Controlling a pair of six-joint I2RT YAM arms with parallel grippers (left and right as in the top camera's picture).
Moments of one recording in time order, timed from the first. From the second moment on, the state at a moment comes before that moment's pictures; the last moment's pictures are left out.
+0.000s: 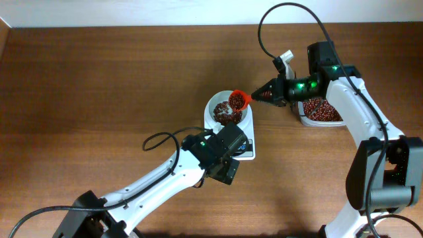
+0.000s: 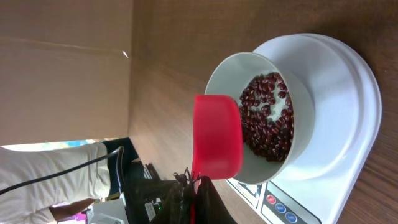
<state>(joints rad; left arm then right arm) -0.81 1.55 1.06 -0.89 -0.15 -0.39 0.07 1.89 1.45 -0.80 -1.04 0.15</state>
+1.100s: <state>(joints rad) -0.81 1.55 1.06 -0.89 -0.15 -0.39 0.22 1.89 1.73 -1.02 -0.64 -0.03</state>
